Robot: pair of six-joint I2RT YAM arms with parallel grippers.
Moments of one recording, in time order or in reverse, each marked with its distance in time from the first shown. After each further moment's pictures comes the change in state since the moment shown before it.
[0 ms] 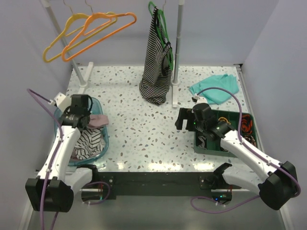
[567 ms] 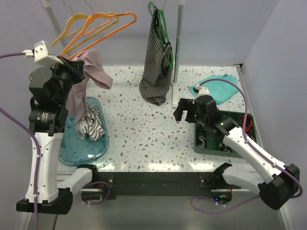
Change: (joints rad) left arm -0.019 -0.037 0.615 0.293 0.560 0.445; right arm 0.000 0.002 0.147 -0.010 0.010 -0.028
